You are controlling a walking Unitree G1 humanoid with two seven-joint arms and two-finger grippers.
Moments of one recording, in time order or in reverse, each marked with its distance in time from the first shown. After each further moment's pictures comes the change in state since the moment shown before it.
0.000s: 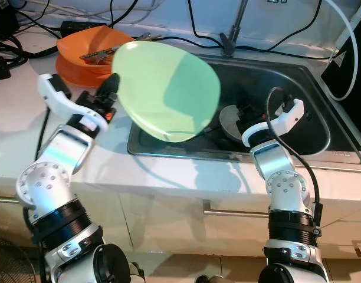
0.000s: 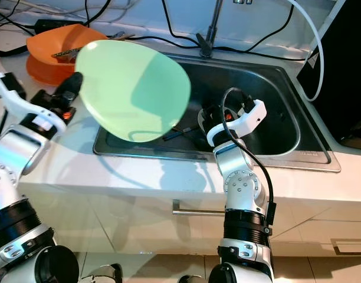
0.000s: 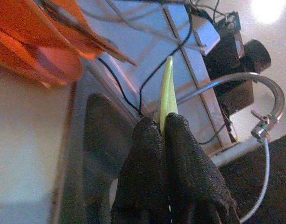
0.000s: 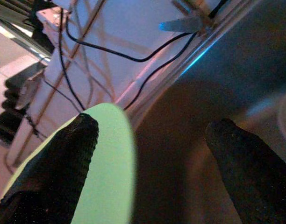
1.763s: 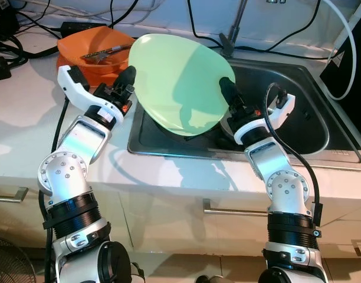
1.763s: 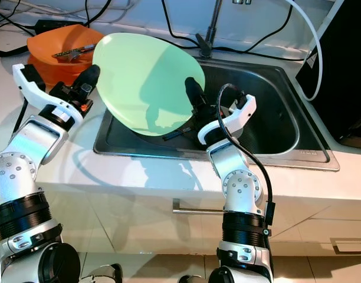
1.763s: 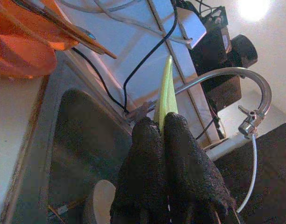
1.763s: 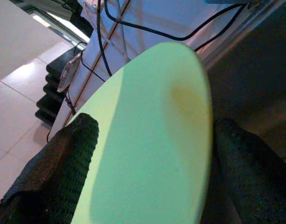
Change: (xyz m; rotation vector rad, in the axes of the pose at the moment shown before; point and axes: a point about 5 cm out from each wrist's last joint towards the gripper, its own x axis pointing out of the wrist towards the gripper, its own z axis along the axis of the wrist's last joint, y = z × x) left arm 0.020 -0.011 -0.010 -0.005 0.000 -0.034; right arm -0.002 0.020 -0.010 0.052 0.079 0.119
